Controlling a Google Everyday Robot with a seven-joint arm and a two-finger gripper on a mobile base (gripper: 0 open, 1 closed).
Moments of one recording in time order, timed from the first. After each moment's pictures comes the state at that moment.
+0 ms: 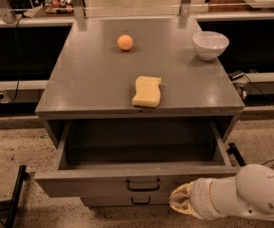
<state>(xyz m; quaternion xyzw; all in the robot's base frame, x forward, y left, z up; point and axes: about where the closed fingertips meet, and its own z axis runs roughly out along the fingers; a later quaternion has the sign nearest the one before) 0.362 -0.121 0.608 -0.67 0.66 0.12 0.30</state>
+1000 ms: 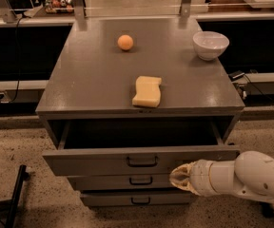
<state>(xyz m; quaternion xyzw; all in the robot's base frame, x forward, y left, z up) 0.436 -0.130 0.601 -0.67 0.64 0.09 0.37</state>
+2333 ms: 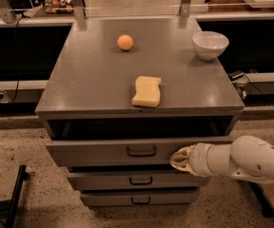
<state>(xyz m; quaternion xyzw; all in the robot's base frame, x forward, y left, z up) 0.496 -0.140 0.611 -0.65 0.64 0.06 0.39</state>
